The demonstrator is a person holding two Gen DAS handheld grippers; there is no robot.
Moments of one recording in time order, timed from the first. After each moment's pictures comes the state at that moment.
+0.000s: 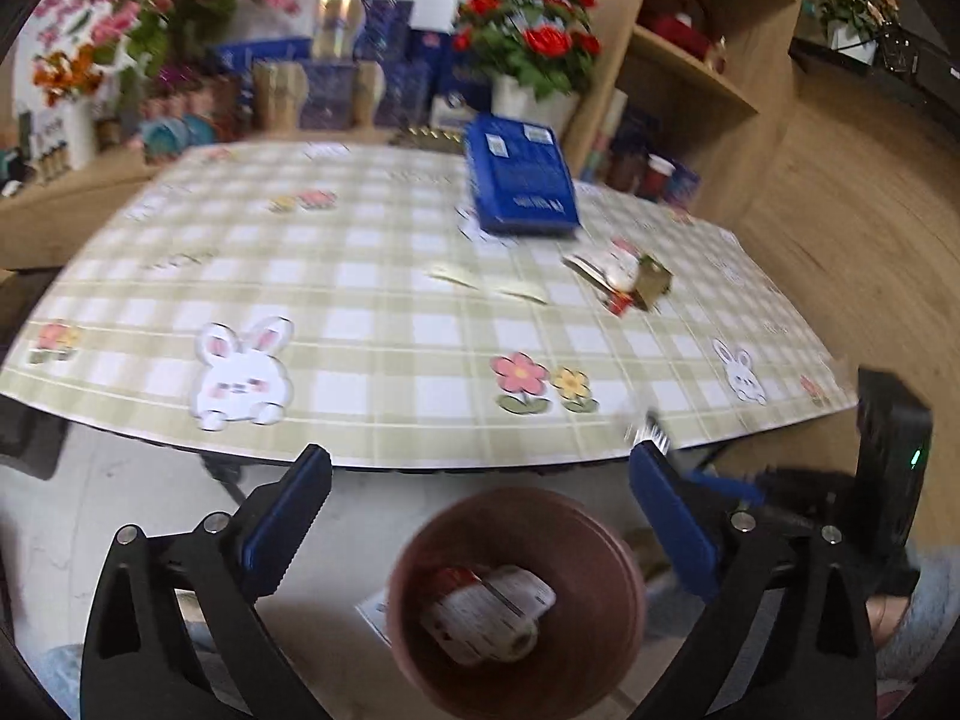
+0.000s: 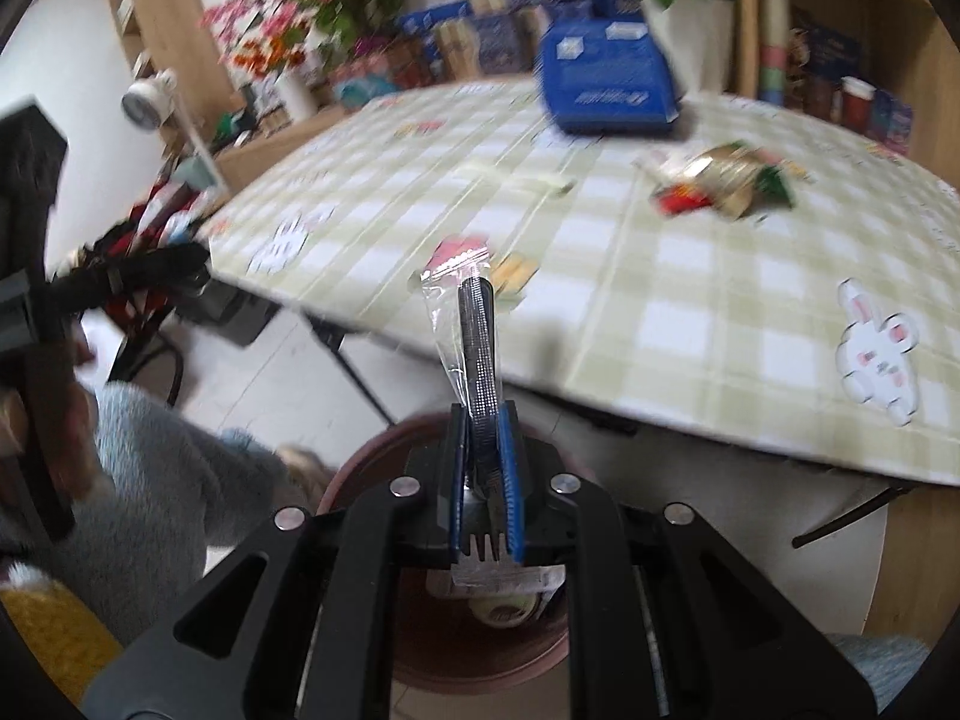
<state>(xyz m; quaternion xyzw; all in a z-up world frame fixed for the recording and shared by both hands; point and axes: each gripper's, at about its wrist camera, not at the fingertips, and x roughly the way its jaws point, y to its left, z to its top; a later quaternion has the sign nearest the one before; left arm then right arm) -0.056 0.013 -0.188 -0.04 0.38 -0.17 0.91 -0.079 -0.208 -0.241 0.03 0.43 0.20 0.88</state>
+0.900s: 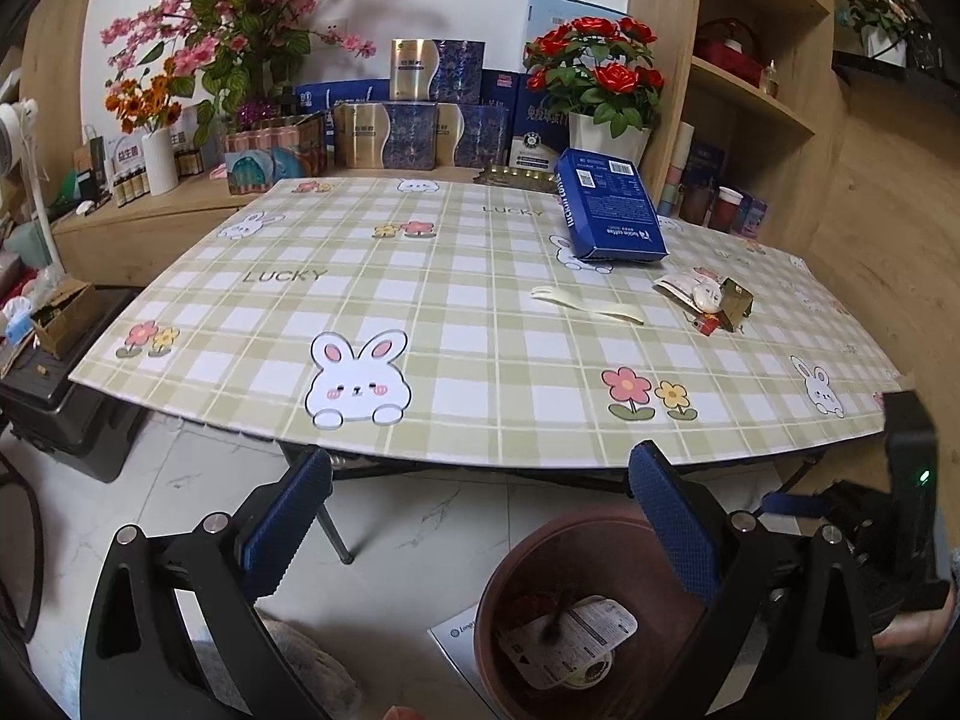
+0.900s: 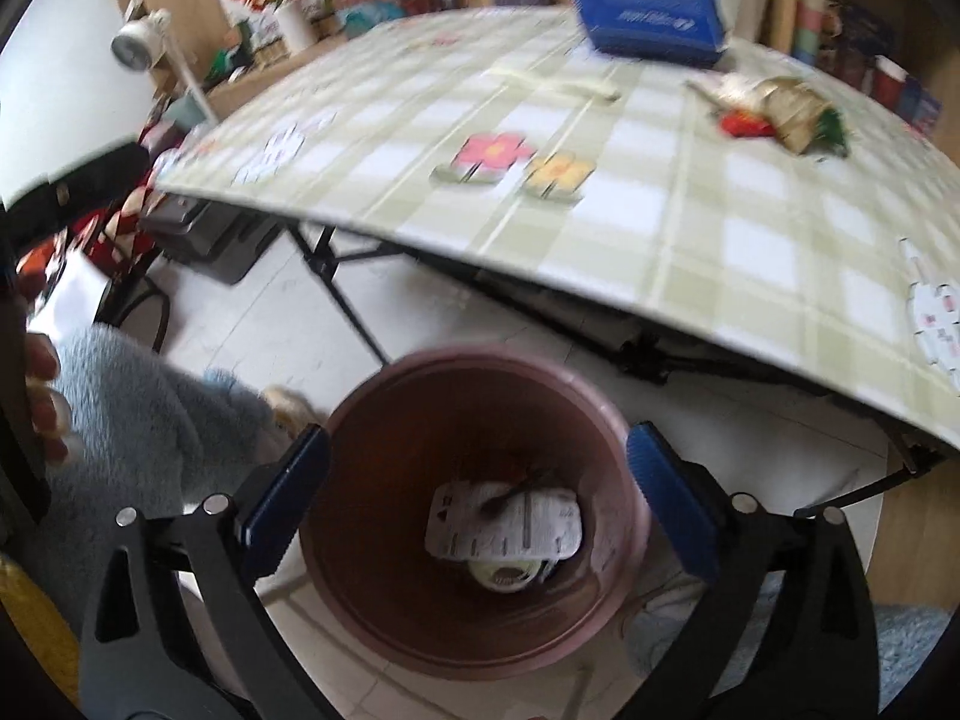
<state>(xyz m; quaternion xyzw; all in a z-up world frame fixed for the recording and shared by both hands) -0.069 0.046 -0.198 -0.01 0.33 -0.08 0.94 -0.073 -0.183 -0.270 0.00 0.47 0.18 0.86</state>
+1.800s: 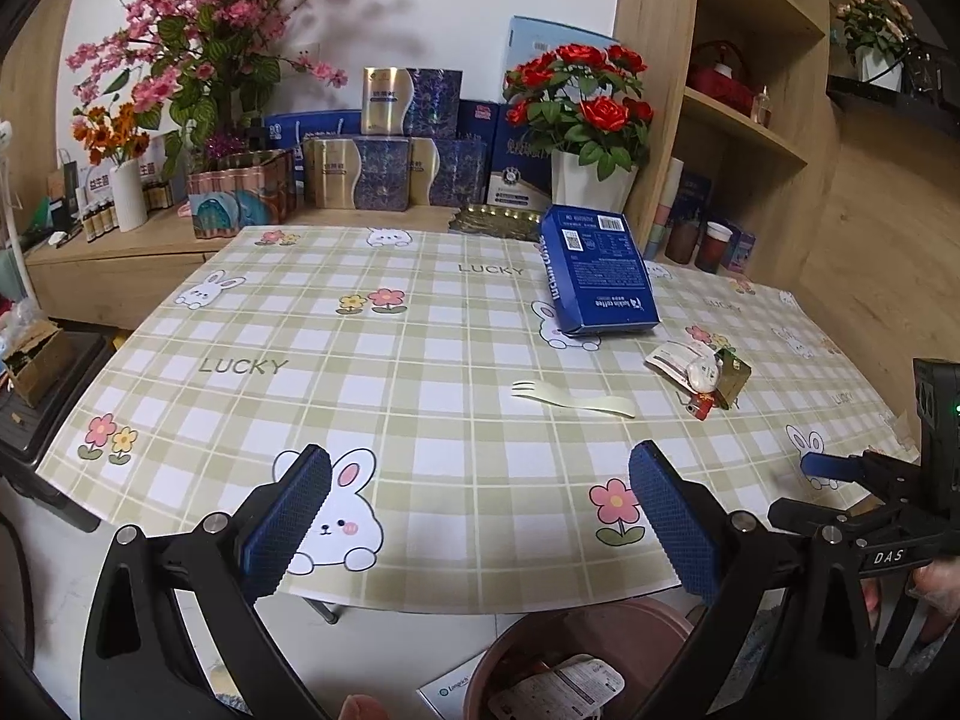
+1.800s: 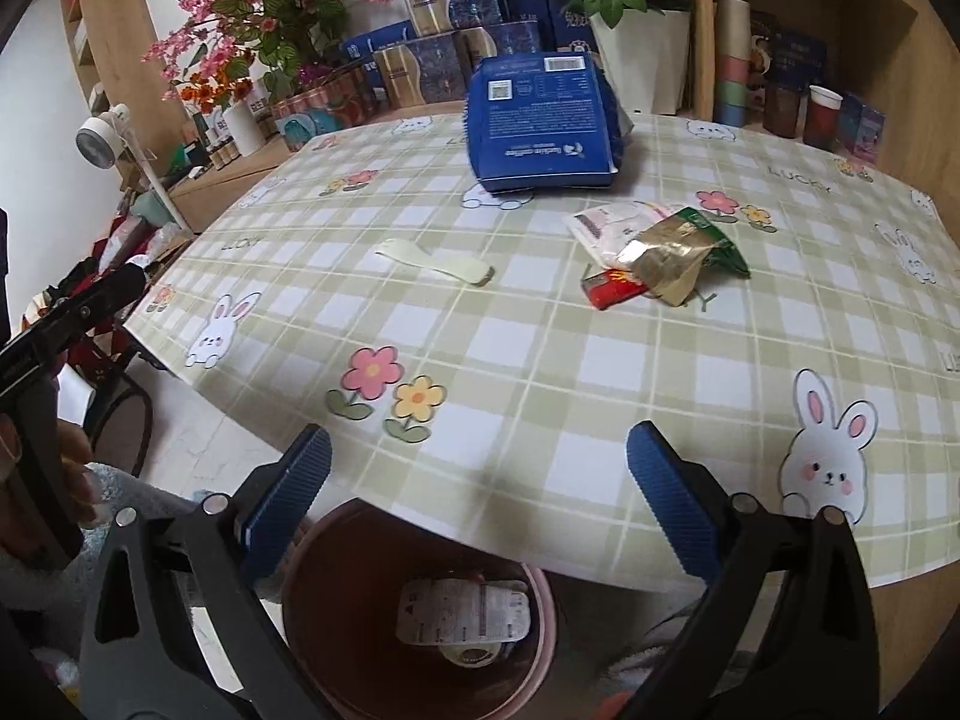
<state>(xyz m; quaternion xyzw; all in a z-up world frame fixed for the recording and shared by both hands) 0.002 0.036 -0.166 -0.02 0.31 -0.11 0.94 -0.011 -0.240 -0.208 0.05 0.42 0.14 0.90</state>
